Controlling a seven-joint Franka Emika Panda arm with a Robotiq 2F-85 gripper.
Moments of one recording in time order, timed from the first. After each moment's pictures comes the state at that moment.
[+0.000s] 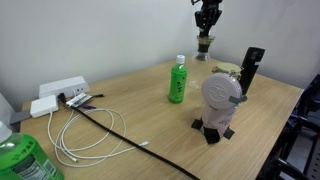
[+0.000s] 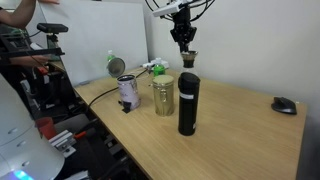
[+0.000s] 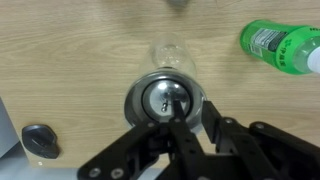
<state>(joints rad) 0.02 0.17 0.00 -1.99 -0.09 2.27 0.10</state>
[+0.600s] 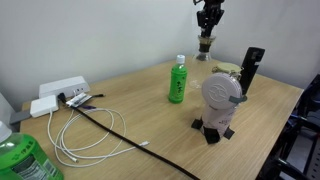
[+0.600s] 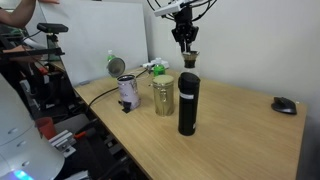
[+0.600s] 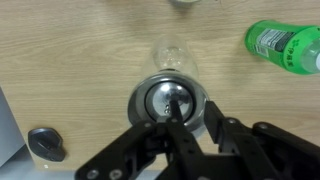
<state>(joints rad) 0.01 0.16 -0.01 -2.00 -0.09 2.26 0.10</state>
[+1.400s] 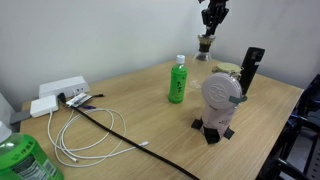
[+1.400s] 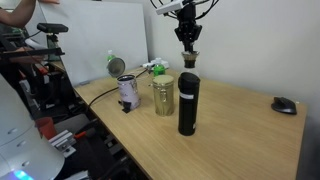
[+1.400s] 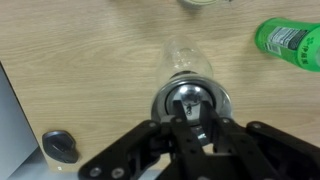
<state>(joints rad) 0.01 0.14 -0.04 -2.02 -0.09 2.26 0.10</state>
